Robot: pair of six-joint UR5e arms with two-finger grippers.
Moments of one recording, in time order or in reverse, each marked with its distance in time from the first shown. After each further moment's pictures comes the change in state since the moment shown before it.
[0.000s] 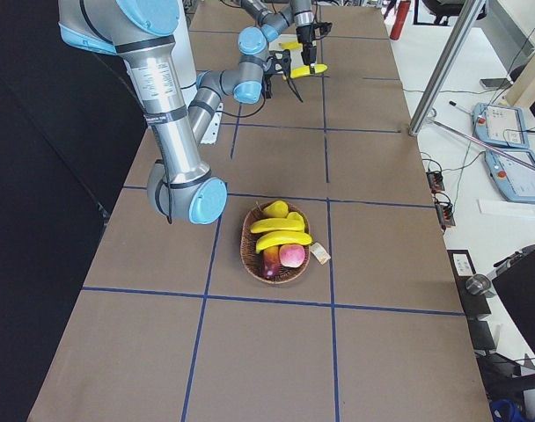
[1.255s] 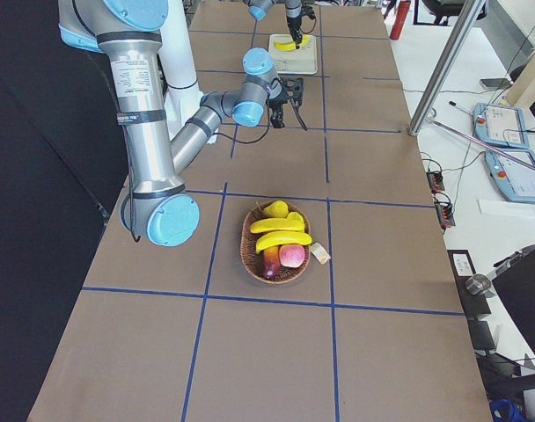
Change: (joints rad) left arm -0.090 0.520 -0.082 0.342 0.122 0.402; right arm 0.142 -0.186 0.019 -0.002 -0.006 0.004
